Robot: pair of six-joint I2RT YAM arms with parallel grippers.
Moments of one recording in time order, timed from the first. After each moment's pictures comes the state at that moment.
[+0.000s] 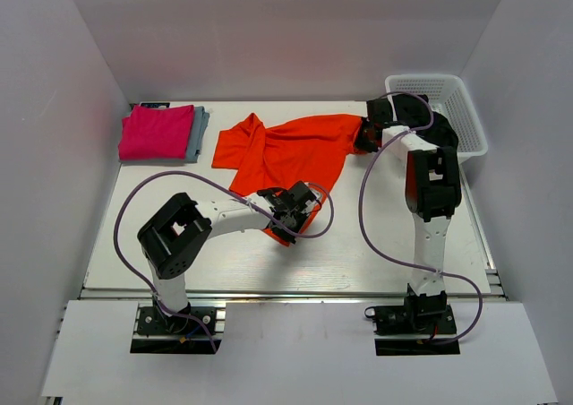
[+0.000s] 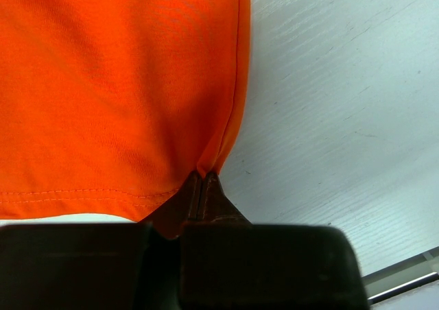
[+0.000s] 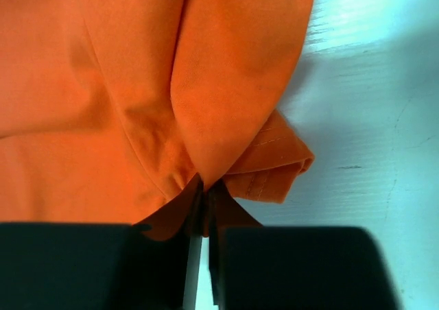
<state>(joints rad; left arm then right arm) -0.92 1.82 1.14 -0.50 -0.08 -0.26 0.18 2.23 1.68 -0.33 0.00 0.43</state>
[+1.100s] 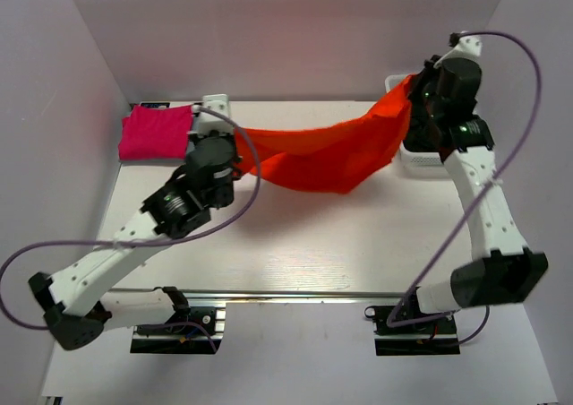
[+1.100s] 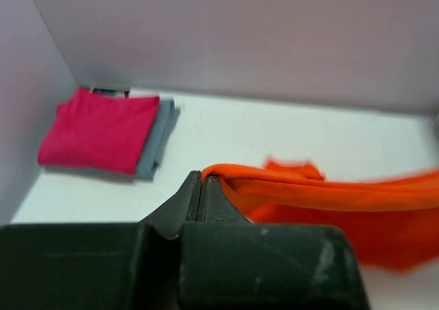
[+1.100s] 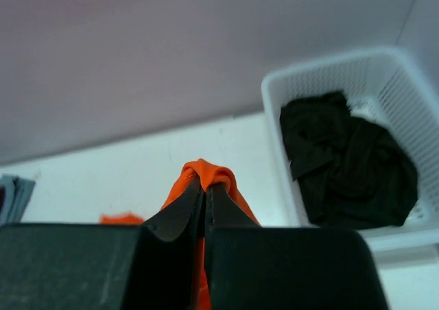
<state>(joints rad) -0.90 1.16 1.31 -0.32 -1.01 -0.13 0.13 1.44 1.57 -0.32 0.12 0.28</state>
